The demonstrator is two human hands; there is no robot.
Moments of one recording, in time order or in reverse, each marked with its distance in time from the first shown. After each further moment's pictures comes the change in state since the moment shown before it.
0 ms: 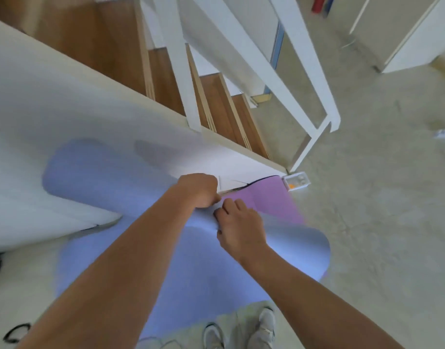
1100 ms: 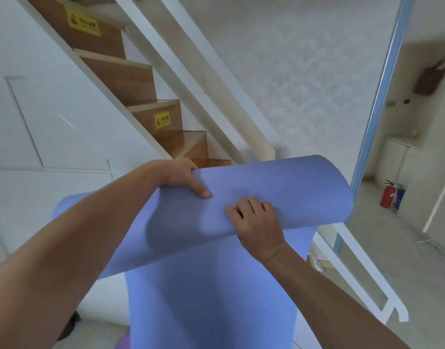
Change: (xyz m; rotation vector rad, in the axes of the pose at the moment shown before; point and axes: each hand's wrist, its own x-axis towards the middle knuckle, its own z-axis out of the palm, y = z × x) left_hand -0.451 -0.155 -0.270 -0.612 0.554 -0.281; right_hand 0.026 -0.170 -0.355 -0.297 1.171 -0.617
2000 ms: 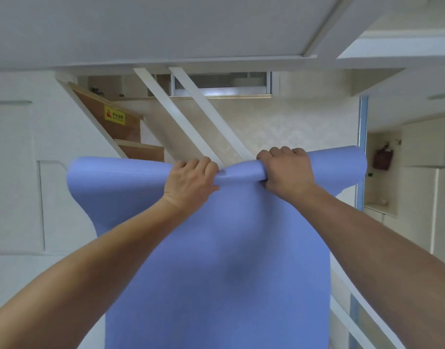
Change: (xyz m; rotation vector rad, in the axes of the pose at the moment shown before) left_hand -0.037 -0.051 -0.158 0.872 1.633 0.719; right_hand 0.304 0.032 -0.053 -0.297 -0.324 0.228
